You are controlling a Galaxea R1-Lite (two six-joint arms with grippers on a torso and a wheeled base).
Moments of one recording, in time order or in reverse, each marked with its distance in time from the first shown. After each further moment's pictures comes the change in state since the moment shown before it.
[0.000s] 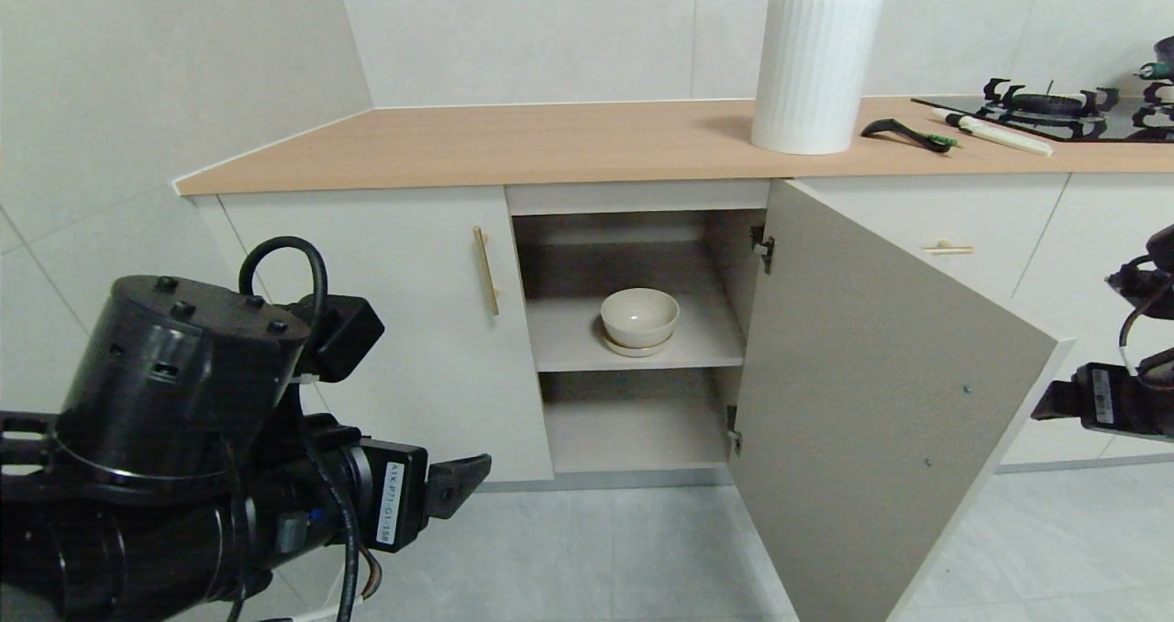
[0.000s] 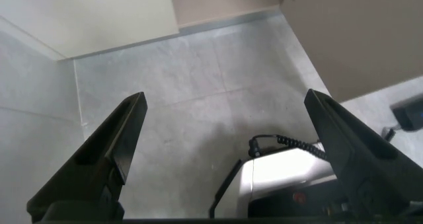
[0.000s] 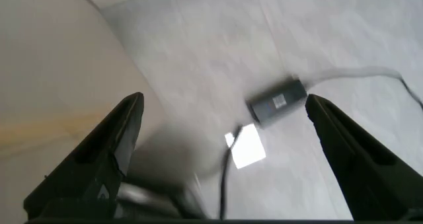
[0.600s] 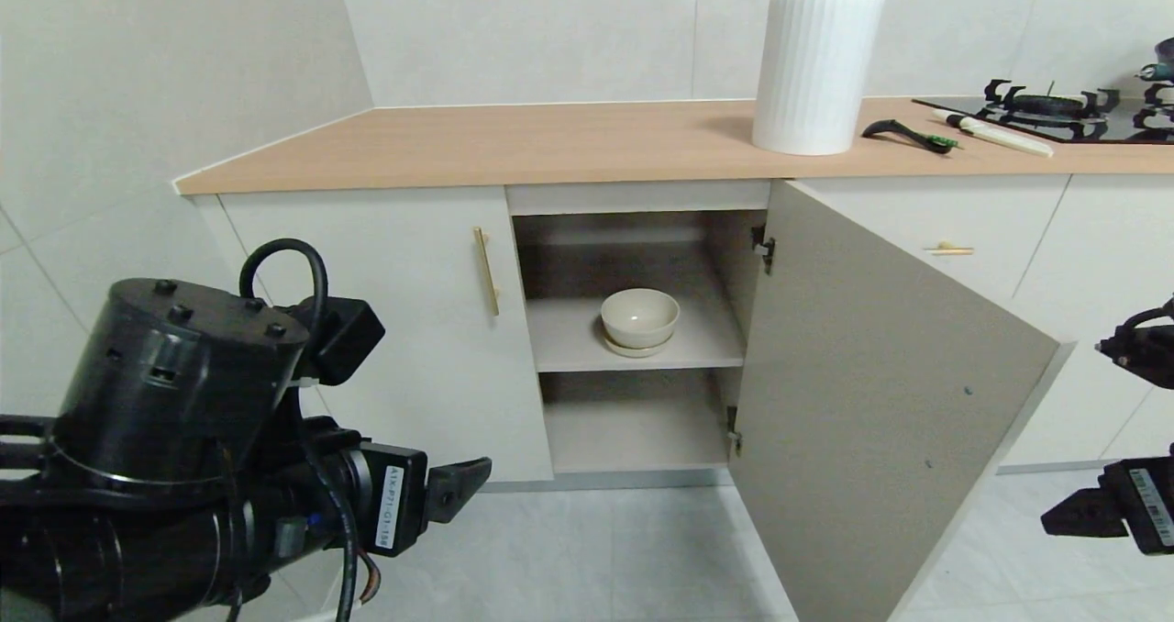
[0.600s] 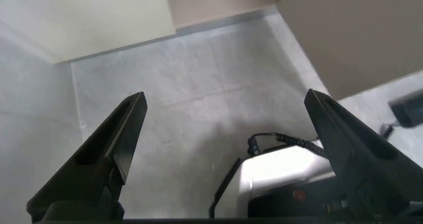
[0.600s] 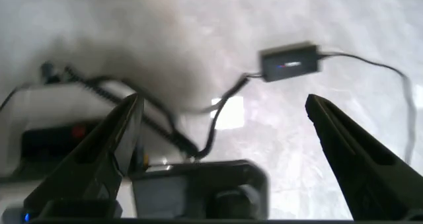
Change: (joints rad) left arm -0.010 -0.003 0.003 0.002 0.000 0.003; right arm 0.293 -0.187 -0.016 0.407 0.000 0.047
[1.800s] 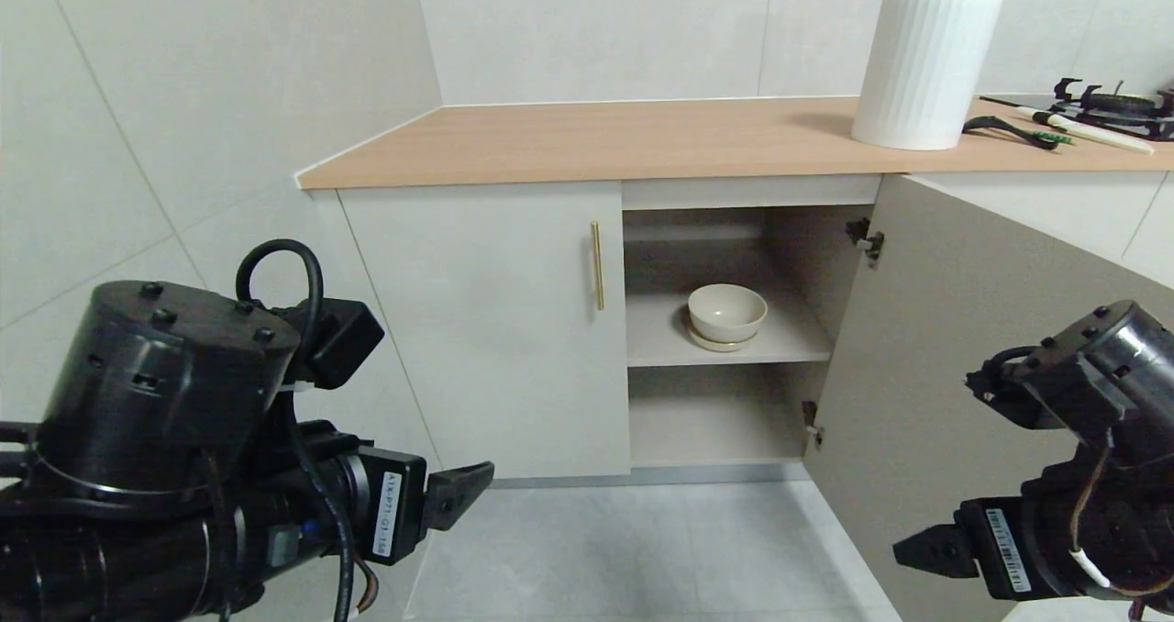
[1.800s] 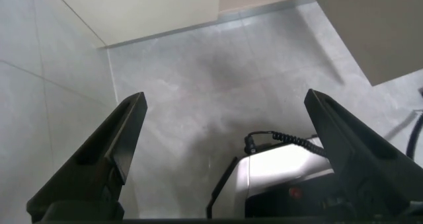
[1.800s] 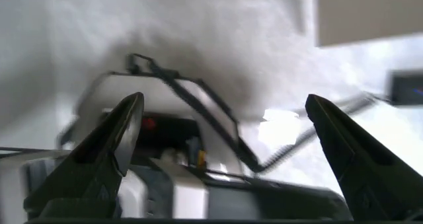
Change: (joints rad) left arm -0.007 -0.013 0.003 0.002 -0.012 0.000; right arm 0.379 0.081 0.091 -0.214 0.061 0.270
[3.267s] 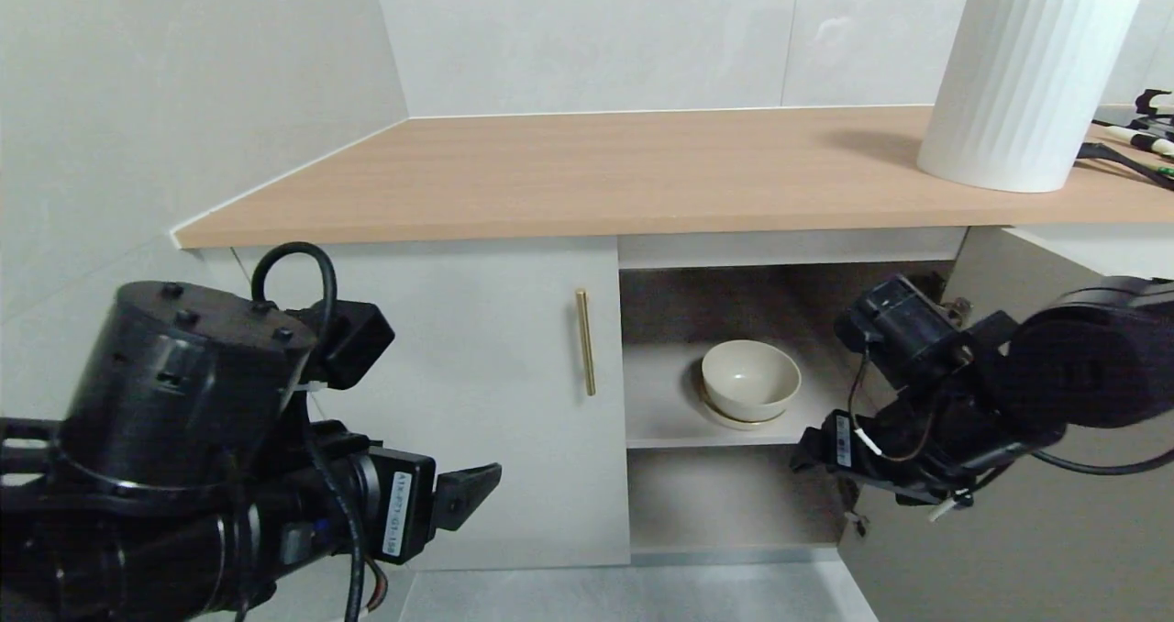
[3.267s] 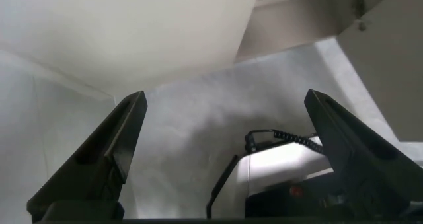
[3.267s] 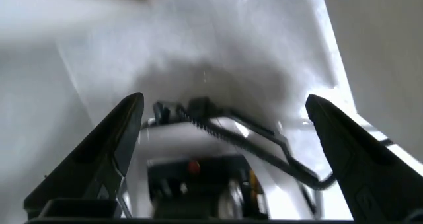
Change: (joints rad) left arm 0.000 0.014 -0.004 -0.003 -0.013 -0.003; right arm -0.121 0.376 -0.207 -0.131 0.079 0.178
